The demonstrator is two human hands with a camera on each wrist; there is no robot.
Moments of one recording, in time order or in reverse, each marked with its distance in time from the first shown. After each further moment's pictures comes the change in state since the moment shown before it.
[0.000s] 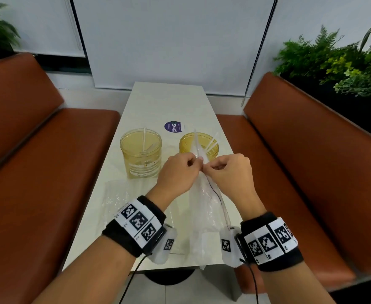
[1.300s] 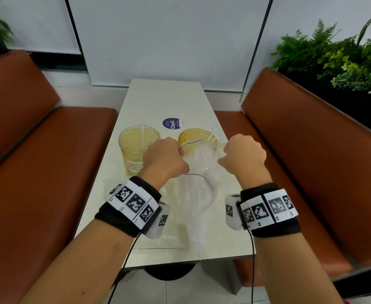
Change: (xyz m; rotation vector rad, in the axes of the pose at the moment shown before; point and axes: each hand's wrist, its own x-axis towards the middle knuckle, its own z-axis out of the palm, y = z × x) left_hand 0.017 0.008 -0.034 0.451 -0.058 -0.160; right_hand 0.033 -0.023 -0.024 -0.728 -0.136 0.209
